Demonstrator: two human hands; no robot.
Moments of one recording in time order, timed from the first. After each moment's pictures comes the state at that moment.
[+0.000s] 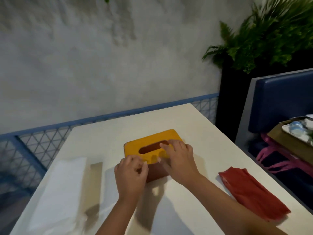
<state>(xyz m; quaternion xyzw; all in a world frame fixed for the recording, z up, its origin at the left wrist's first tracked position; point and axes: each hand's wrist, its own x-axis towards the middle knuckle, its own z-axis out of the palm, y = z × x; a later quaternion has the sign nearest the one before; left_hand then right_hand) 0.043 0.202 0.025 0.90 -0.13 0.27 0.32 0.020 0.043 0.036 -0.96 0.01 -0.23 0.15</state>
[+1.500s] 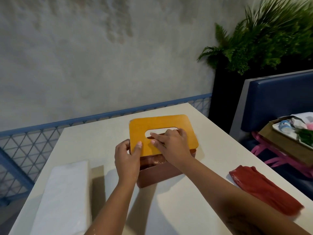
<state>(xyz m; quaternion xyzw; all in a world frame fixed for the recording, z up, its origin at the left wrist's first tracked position) 0.102 0.222 0.044 0.81 -0.01 0.12 0.58 0.078 0.082 0.063 -0.96 0.03 -0.21 0.17</state>
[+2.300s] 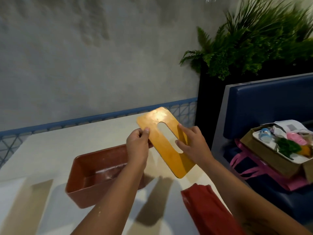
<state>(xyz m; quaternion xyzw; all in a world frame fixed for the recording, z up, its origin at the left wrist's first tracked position) 0.084 0.010 0.094 0.71 -0.02 0.02 0.70 0.042 -0.149 0.057 -0.91 0.11 -0.19 0.34</state>
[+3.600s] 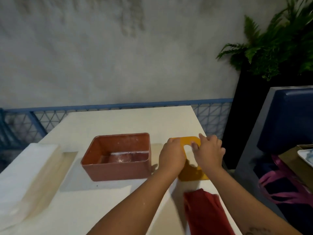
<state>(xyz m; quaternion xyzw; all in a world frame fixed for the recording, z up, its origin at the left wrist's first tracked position) 0.068 -0.045 0.042 0.95 -0.12 0.02 0.29 0.067 -0.159 0.021 -0.95 0.21 -0.16 0.16</state>
